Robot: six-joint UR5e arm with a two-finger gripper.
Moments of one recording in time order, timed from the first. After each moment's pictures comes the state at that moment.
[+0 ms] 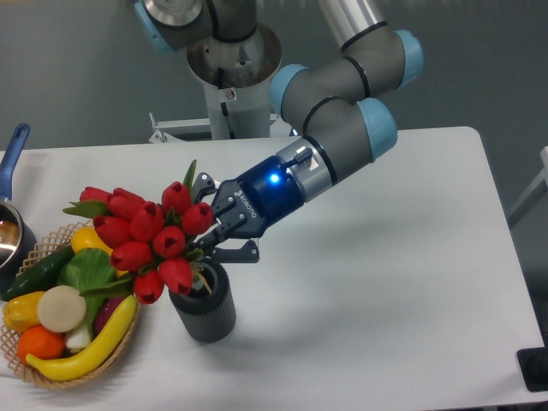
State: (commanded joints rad) arm 2.55 -1.90 -1.72 -0.86 0.11 1.19
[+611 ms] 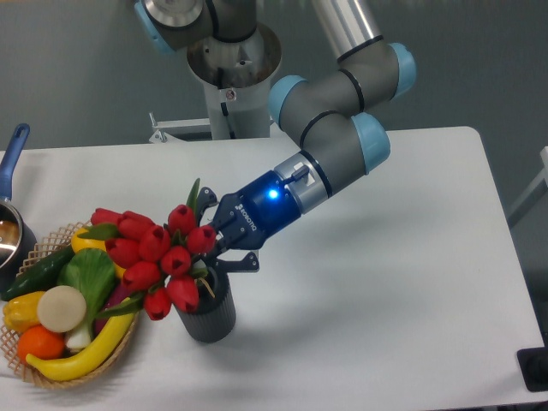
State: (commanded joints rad) arm 2.55 -1.94 -1.77 -0.83 0.18 1.21
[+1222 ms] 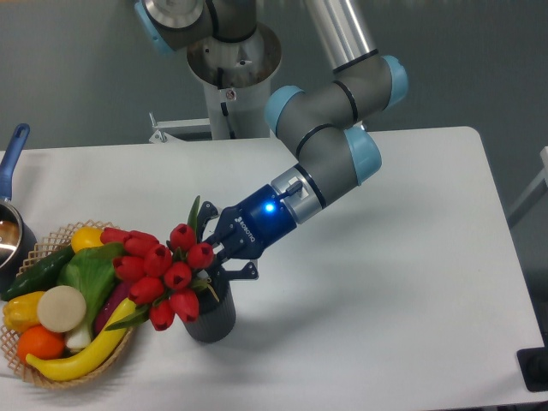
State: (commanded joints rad) arm 2.54 -1.95 -1.82 -0.83 0.21 1.26
